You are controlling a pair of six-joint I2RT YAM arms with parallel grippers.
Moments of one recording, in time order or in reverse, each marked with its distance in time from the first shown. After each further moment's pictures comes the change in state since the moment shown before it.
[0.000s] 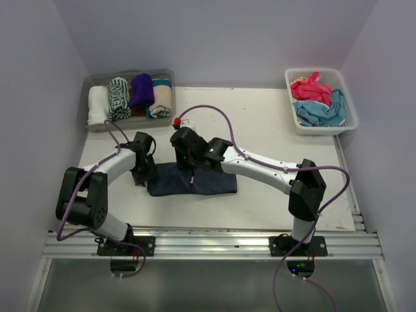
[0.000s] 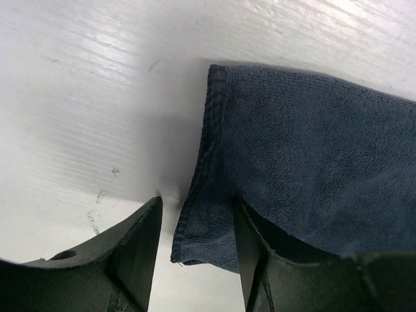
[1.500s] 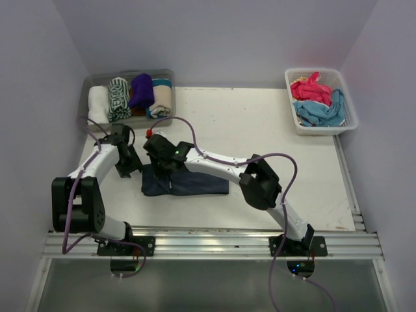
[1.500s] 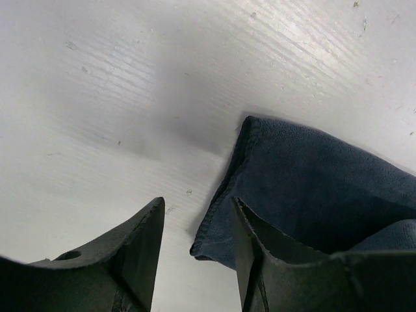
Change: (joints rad) left arm 0.220 -0.063 0.084 -0.057 0.011 0.077; right arm 0.042 0.465 0.388 0.002 -0.145 -0.010
